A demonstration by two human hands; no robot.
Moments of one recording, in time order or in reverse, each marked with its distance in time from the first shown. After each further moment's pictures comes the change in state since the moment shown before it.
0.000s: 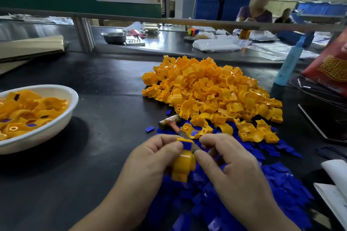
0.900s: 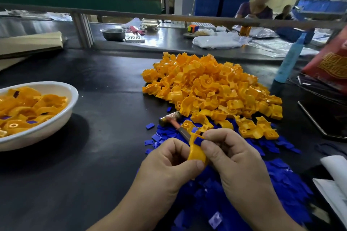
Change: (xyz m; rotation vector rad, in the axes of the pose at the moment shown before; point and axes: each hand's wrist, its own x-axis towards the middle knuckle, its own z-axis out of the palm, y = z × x) left_hand -0.013 -0.002 0.016 0.093 -0.106 0.077; right_hand -0.001 -0.008 0.002 0.472 0.008 0.299
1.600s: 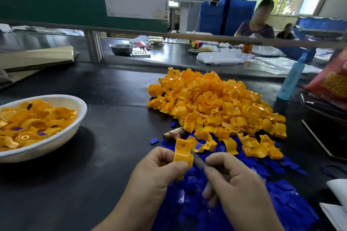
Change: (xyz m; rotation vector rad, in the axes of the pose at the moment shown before) left_hand 0.018 0.001 -0.016 -0.090 0.186 -0.070; right_hand 0.001 -0.005 0.000 -0.263 -0.063 0.077
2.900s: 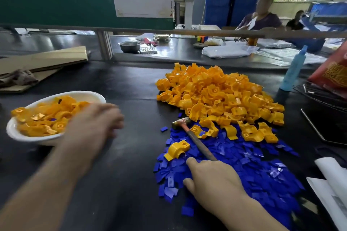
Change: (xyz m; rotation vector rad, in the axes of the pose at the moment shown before) left_hand -0.025 0.083 -0.089 0.406 0.452 0.145; right_hand -0.015 -0.008 0.033 -0.982 -0.344 -0.229
